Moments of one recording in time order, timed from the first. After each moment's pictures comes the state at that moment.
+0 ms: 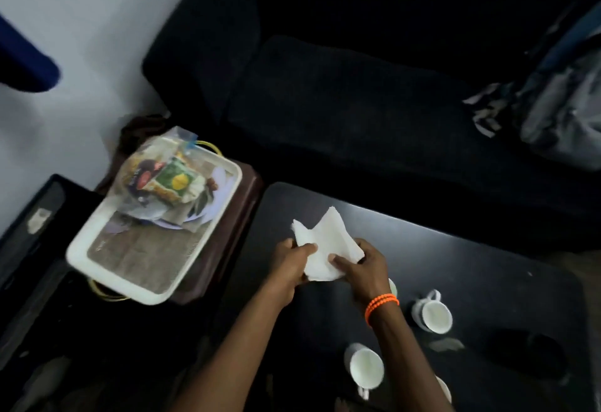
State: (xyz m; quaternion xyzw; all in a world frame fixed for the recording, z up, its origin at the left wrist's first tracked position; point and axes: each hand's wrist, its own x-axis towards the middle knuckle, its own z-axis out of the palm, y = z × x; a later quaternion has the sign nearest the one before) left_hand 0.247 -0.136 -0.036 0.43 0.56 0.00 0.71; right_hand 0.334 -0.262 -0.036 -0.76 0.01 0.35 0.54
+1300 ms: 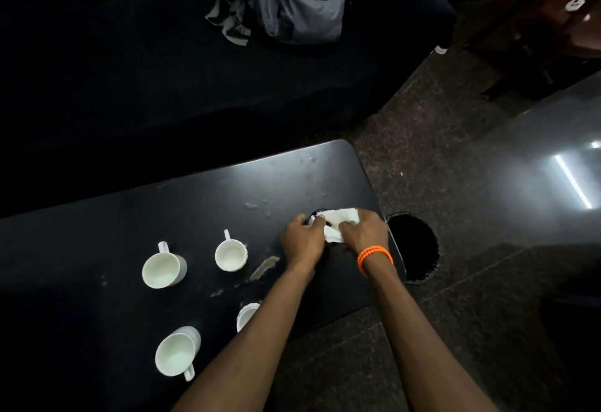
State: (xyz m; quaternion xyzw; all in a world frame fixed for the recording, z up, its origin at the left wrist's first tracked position) left_hand 0.444 -0.562 -0.060 0.66 0.40 -0.17 0.61; right_hand 0.470 -0.673 -0.040 -0.91 0.23 0.17 0.31
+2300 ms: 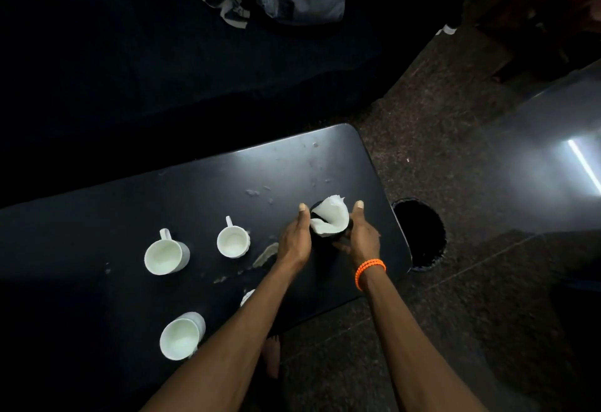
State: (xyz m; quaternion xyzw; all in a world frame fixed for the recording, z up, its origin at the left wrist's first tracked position) left_hand 0.414 -0.544 -0.104 0.64 0.29 -0.24 0.67; right_hand 0.433 -0.671 -0.092 -0.65 0.43 0.16 0.60
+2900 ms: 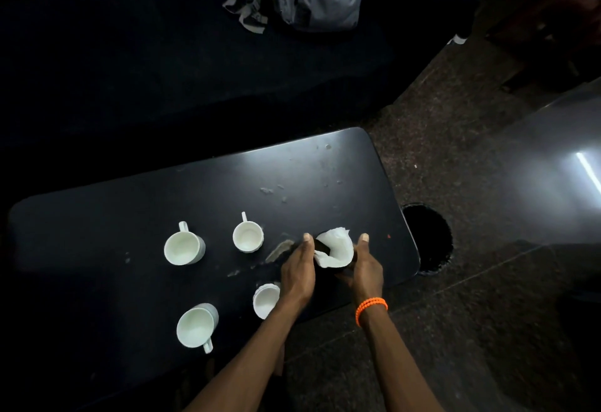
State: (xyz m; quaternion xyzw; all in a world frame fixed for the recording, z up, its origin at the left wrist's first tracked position) left_hand 0.345 -0.536 -0.101 0.65 0.34 -0.21 0.65; right_hand 0.361 -0.658 -0.094 -0.67 0.44 0.15 0.58
